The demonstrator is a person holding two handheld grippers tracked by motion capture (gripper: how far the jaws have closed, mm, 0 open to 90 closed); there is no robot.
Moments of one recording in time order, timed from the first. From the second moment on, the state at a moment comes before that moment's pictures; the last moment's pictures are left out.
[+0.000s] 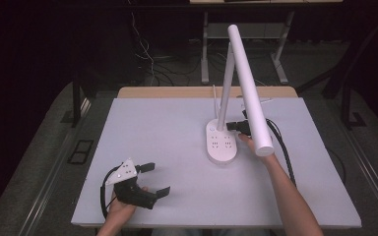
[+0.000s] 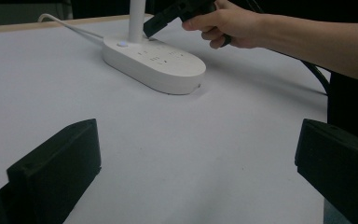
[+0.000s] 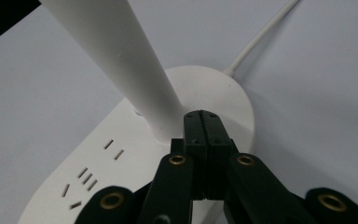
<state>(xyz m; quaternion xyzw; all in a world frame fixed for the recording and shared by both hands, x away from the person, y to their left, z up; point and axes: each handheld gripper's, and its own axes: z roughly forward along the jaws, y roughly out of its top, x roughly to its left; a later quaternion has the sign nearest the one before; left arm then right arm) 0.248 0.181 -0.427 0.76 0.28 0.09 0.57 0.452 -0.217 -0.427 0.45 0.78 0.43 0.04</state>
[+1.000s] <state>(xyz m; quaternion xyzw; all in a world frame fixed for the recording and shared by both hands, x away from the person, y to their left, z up) 0.246 0.178 -0.427 0.76 0.28 0.09 0.57 0.391 -0.258 -0.381 0.44 0.78 0.45 0.05</state>
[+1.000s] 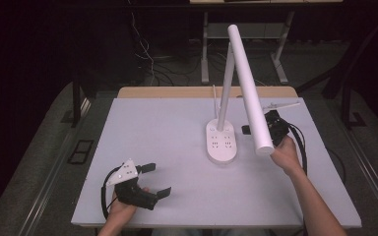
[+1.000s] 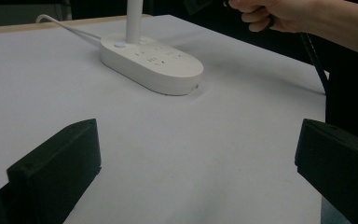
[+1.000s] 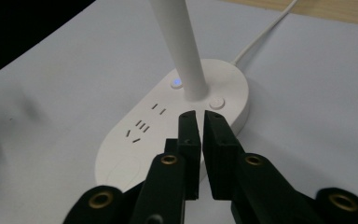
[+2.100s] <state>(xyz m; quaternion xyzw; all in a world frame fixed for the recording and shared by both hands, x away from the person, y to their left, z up) 0.246 0.178 -0.427 0.77 0.28 0.09 0.57 0.265 -0.293 -0.397 0.45 0.75 0.48 0.07</state>
